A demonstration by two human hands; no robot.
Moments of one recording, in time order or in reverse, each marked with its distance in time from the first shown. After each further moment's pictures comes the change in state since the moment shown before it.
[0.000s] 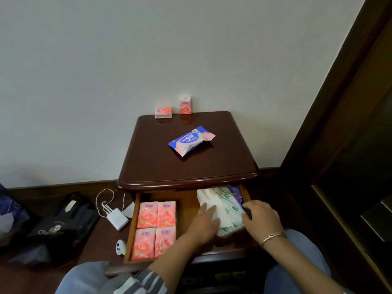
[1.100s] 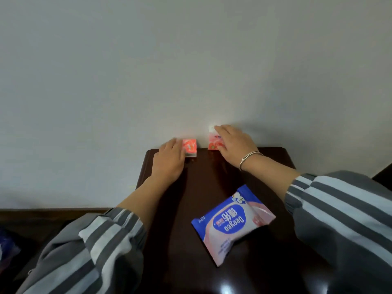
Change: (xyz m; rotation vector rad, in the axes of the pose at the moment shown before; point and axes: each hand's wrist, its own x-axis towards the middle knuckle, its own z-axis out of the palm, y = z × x) left_hand 0.252 -0.023 -0.328 0.369 0.631 0.030; right_hand 0.424 -0.180 -0.037 -0.104 0.145 -0.484
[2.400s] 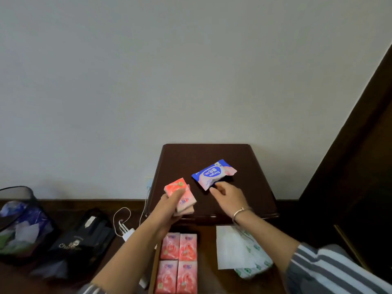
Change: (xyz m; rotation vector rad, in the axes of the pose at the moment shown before) left_hand -0.318 0.042 -0.085 -1.349 -0.325 -0.457; right_hand -0.299 -0.118 -0.079 0.668 -0.029 0.429
